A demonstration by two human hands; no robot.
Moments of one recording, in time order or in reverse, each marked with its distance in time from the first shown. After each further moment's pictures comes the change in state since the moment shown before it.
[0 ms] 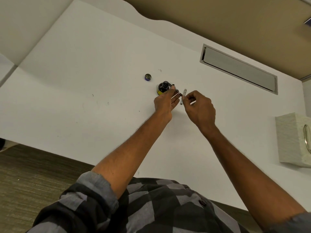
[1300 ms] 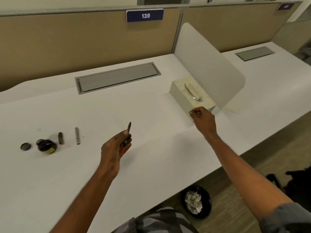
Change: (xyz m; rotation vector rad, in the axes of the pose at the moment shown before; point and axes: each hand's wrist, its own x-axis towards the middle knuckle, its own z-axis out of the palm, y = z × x) left_hand -0.100 -0.157 0.091 0.652 -0.290 -0.059; right_hand -0.104 0.370 -0.177 0.347 0.480 0.662
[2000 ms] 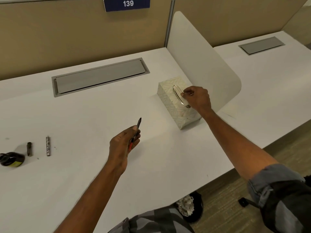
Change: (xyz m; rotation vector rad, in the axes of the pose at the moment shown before) left_hand 0.037 -0.029 0.131 0.055 -0.023 -0.036; right_hand 0.164 0.001 -0.012 -0.143 -0.100 -0.148
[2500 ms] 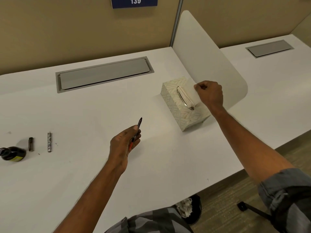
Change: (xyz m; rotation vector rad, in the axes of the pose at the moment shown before) left_hand 0.008 -0.002 -0.002 -0.015 0.023 -0.002; right_hand 0.020 -0.004 -0.024 -0.033 0.163 -0.021
